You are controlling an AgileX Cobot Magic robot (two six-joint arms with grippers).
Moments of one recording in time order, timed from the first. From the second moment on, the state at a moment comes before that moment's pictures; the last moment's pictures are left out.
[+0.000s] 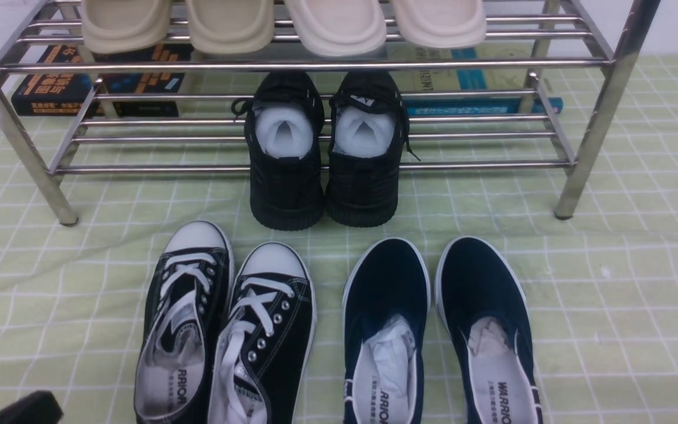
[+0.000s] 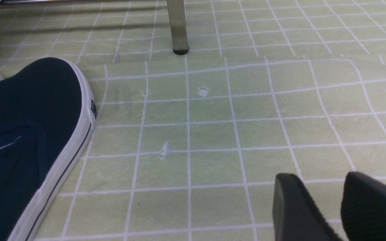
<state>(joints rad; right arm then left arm) -0.02 -0.01 0.01 0.01 0.39 0.09 -0.53 -0.01 -0.15 0.19 0.45 -0.53</state>
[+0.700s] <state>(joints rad) -0.02 -0.01 0.01 0.01 0.39 0.09 -0.18 -0.01 0.02 0.12 0.39 -0.24</state>
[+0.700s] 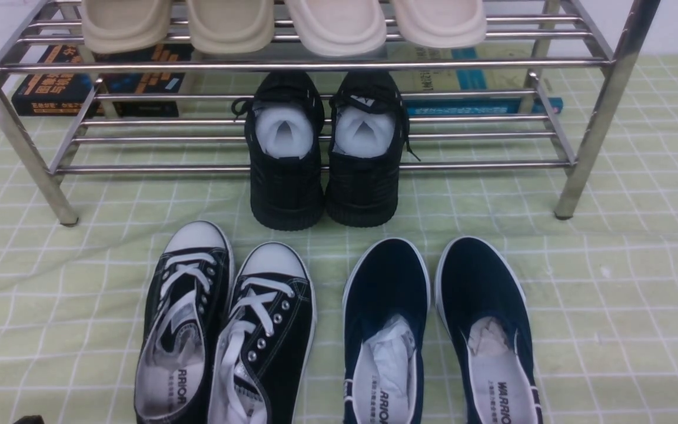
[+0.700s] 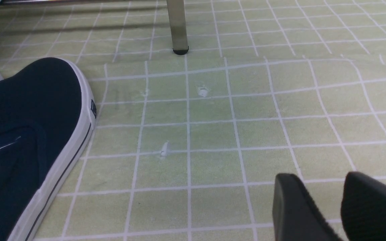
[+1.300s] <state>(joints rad) -0.02 -0.01 0.01 0.01 0.39 0.09 0.03 -0.01 0.02 0.14 0.38 -0.24</state>
